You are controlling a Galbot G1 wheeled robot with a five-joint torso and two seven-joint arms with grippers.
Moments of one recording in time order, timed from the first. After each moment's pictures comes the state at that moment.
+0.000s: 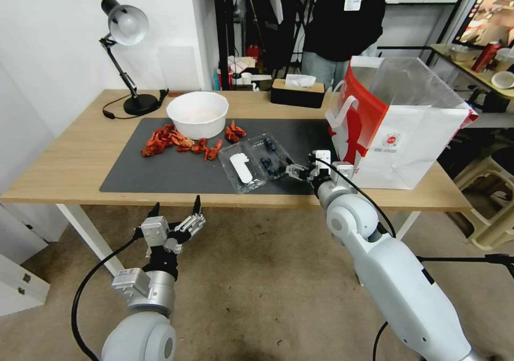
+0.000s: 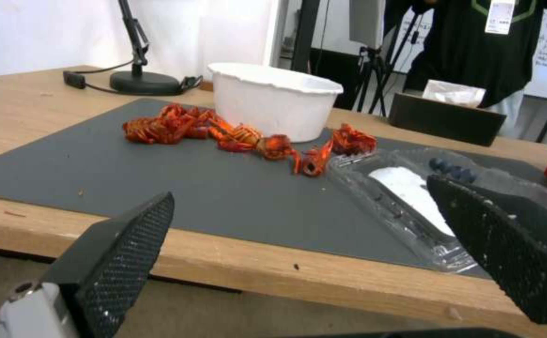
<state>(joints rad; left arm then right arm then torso) 1.66 -1.58 -0.50 -2.25 -0.21 0.09 -0.06 -0.84 1.18 0.11 1.81 0.70 -0.56 0.43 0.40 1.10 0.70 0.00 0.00</state>
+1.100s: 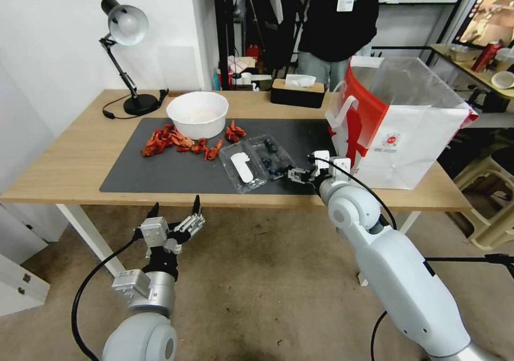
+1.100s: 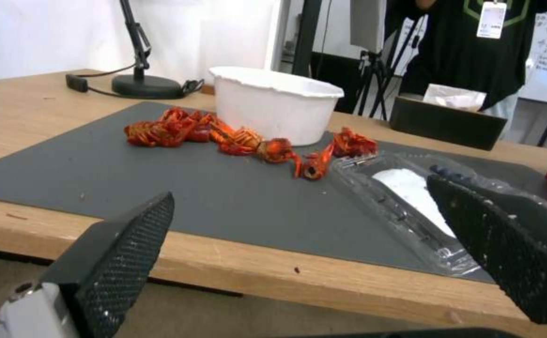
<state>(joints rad) 1.66 -1.58 -0.50 -2.25 -0.21 0.07 -0.06 -0.83 1.18 0.13 1.84 0.72 -0.72 0.47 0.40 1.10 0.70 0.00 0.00</state>
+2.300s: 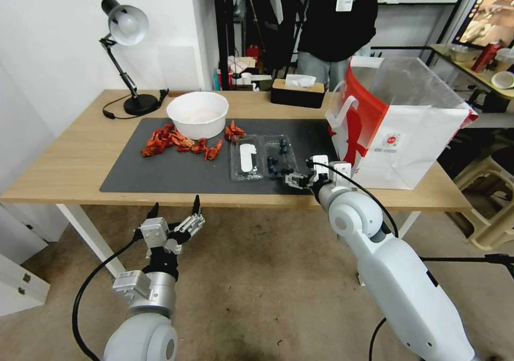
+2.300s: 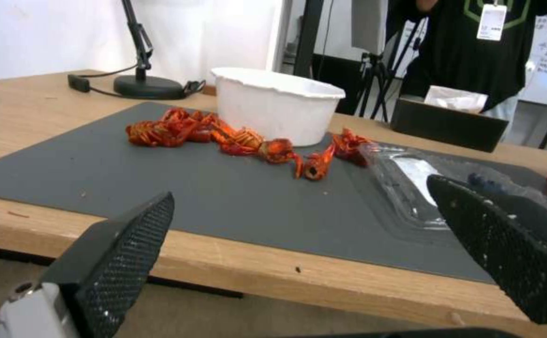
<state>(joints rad) 1.66 -1.58 -0.49 -2.24 -0.21 0.06 -0.07 -0.87 1.19 0.14 1.88 0.74 -0.73 0.47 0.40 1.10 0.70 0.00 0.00</state>
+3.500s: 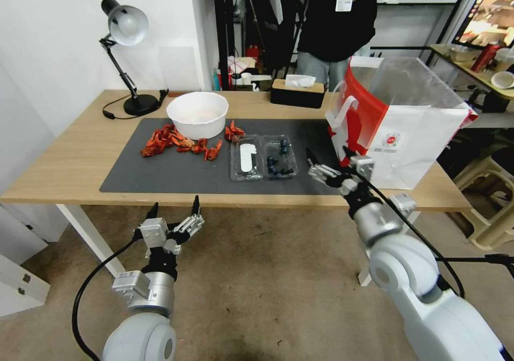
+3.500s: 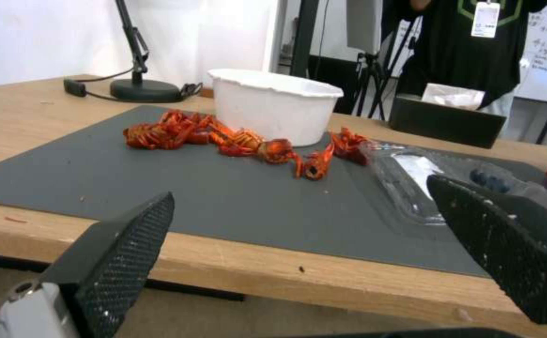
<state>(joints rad) 1.66 -1.54 -0.49 -2.22 -0.23 0.04 -0.07 -1.30 1.10 0.37 2.16 0.50 -0.08 0.16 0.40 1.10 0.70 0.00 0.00</state>
